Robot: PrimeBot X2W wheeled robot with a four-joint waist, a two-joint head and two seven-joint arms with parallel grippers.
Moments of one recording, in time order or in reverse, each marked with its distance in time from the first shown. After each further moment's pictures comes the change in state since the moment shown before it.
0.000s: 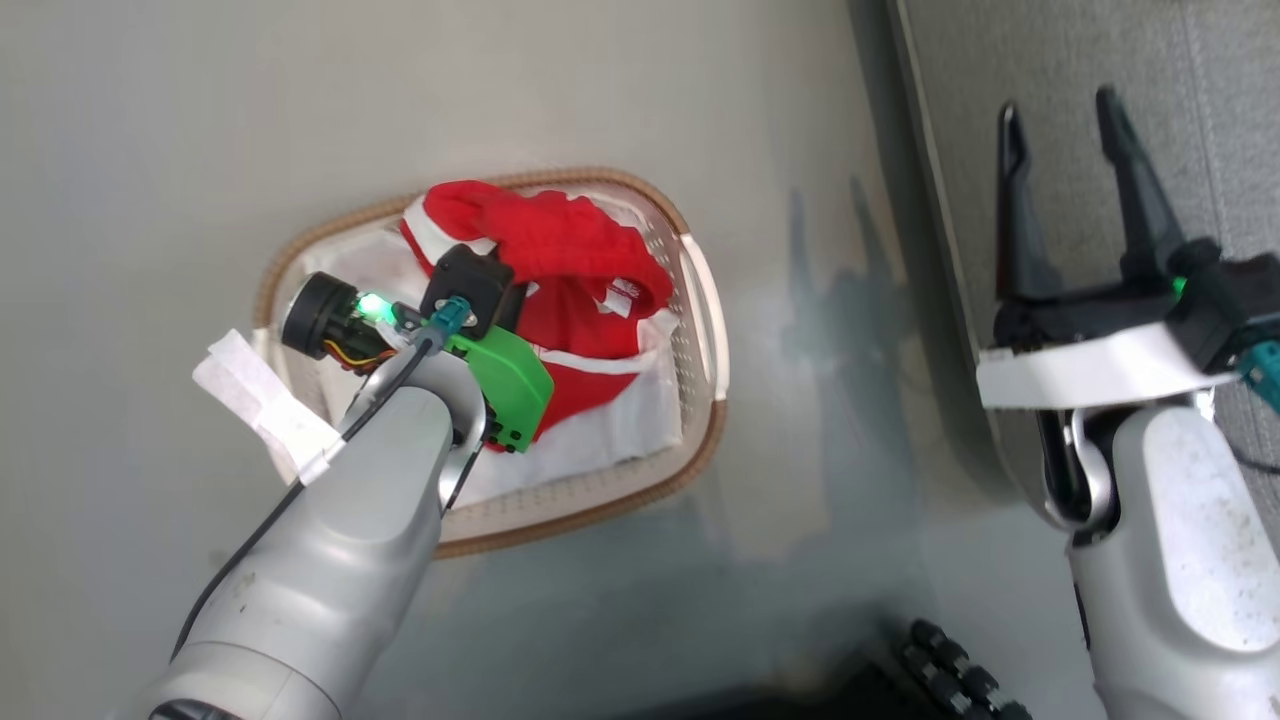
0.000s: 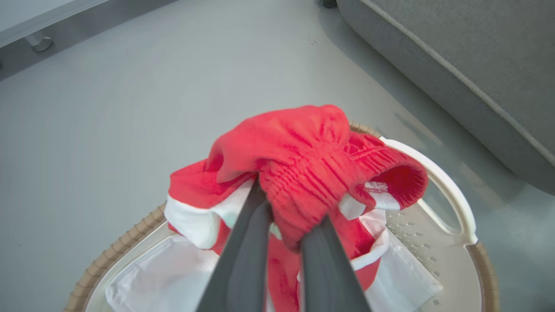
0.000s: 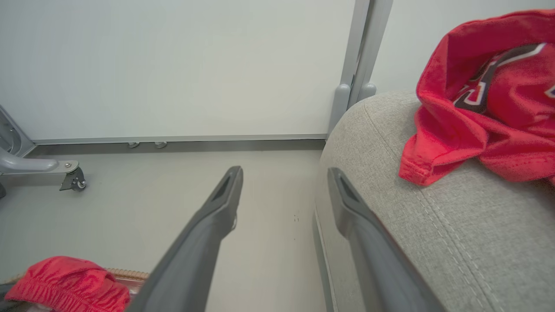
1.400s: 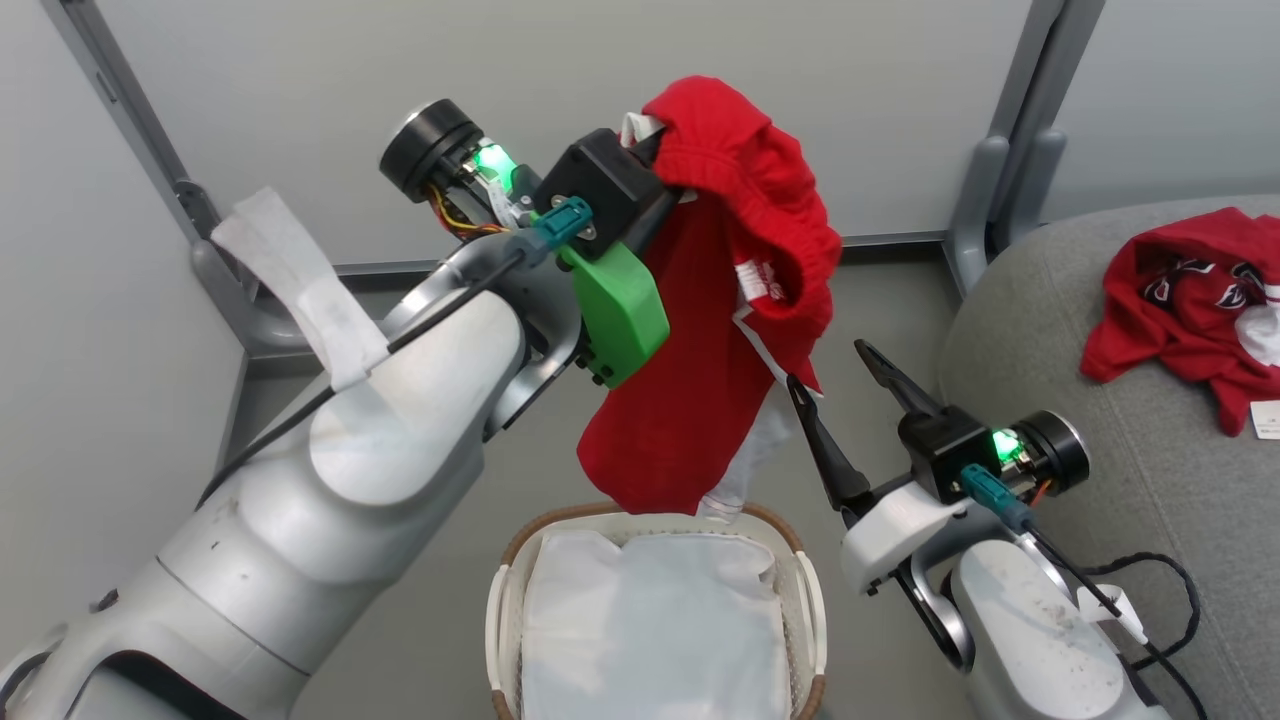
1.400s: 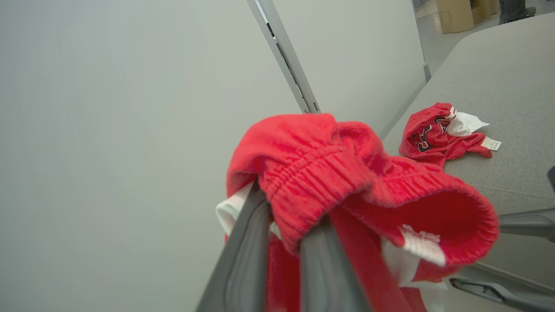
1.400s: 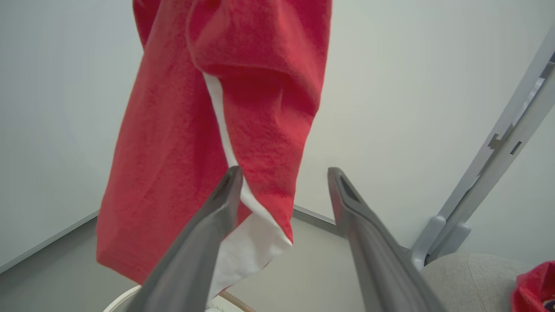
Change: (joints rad) left arm -0.131 0.116 -0.200 -0.511 -0.112 -0.065 0.229; right arm 0.093 0.000 0.266 0.349 -0.126 0.000 0.000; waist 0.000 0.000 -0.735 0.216
